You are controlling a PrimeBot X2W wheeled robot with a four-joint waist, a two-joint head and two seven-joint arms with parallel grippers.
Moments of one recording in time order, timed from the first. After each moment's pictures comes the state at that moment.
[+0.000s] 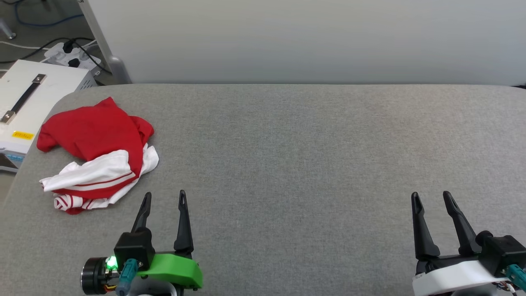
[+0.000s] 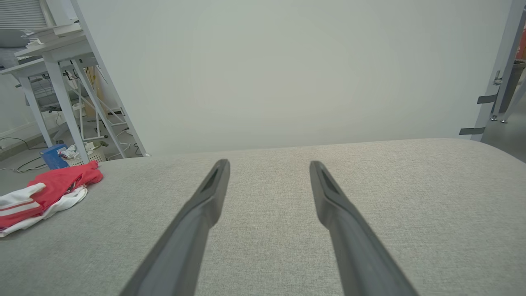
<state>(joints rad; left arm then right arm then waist) 0.02 0.05 -0.09 0.08 -0.11 0.06 -0.26 0.10 -0.05 0.00 -0.03 0.22 0.13 -0.25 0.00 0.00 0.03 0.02</state>
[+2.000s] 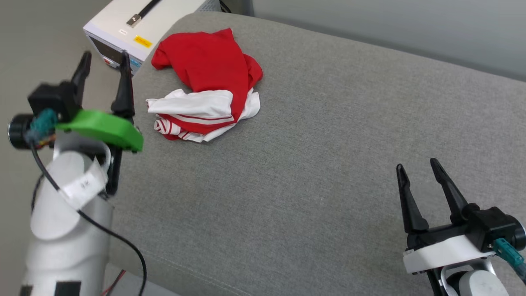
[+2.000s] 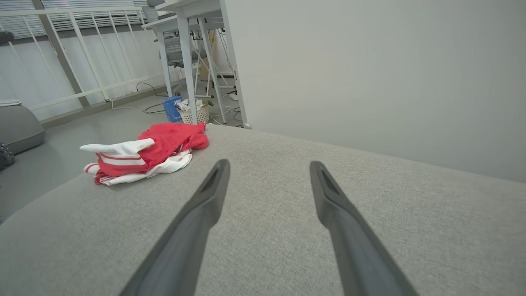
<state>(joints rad) -0.58 0.23 0.00 0.40 -0.22 -0.12 -0.22 -0.01 -0.09 0.07 -0.05 0.14 0.13 -0.25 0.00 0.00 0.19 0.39</state>
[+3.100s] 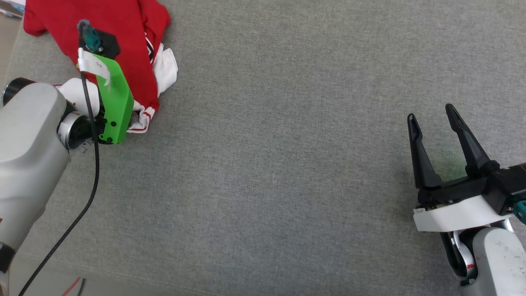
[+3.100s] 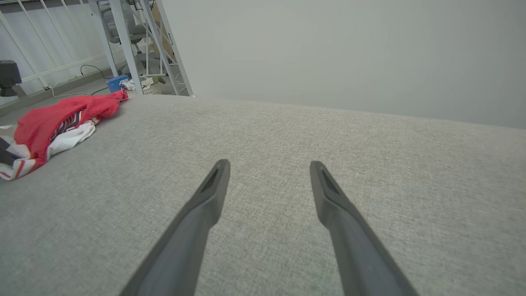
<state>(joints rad) -1.05 0.61 -0.89 0.64 -0.90 -0.13 0.76 -0.17 -0.16 0.09 -0.09 0.15 0.13 -0.25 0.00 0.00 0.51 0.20</state>
